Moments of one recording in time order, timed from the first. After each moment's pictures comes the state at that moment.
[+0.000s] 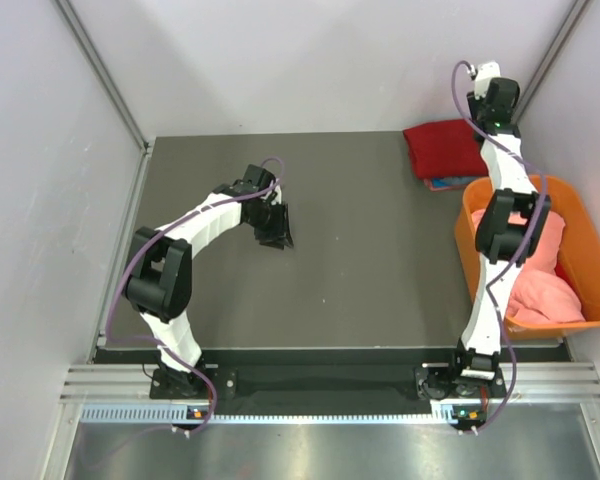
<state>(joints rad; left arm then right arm) -0.40 1.80 1.31 -0.63 0.33 -0.42 -0.14 2.37 2.22 -0.17 0.18 -0.50</state>
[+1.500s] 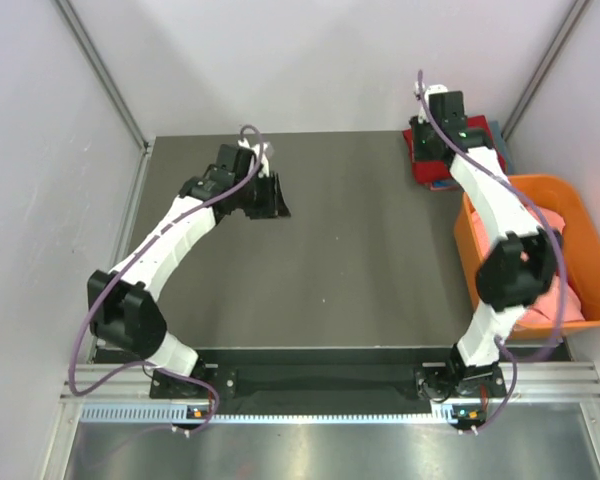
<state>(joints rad) -0.40 1.54 1.39 -0.67 0.30 -0.40 0.18 1.85 1.80 -0.66 0.13 -0.03</state>
